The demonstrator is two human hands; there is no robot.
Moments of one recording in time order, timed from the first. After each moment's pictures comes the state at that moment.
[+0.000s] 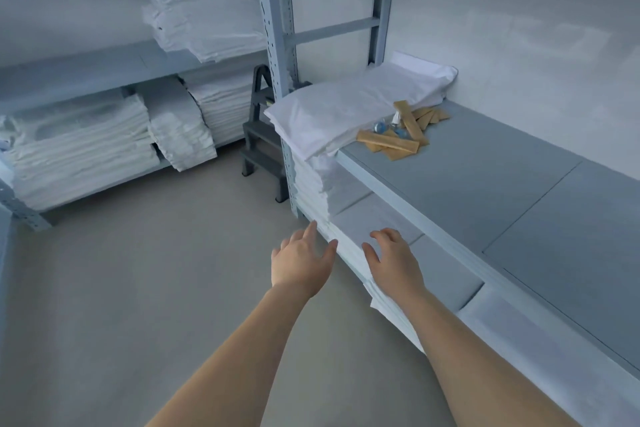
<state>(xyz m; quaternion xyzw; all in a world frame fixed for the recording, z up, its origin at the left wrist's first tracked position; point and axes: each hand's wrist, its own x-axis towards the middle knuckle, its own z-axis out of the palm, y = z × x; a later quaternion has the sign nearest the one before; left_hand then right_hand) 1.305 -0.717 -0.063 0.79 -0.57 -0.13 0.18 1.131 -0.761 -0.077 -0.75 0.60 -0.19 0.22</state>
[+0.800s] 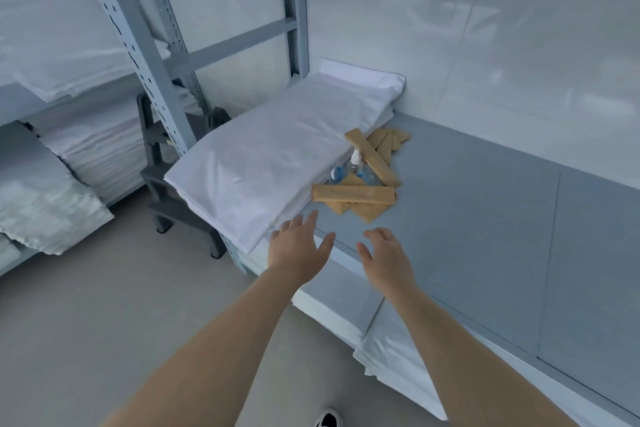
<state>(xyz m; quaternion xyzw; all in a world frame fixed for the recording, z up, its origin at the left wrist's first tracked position) 1.348 -1.101 -0.092 0.65 -0.74 -0.12 0.09 1.173 -1.068 -0.112 -0.63 0.72 -0.20 0.20</state>
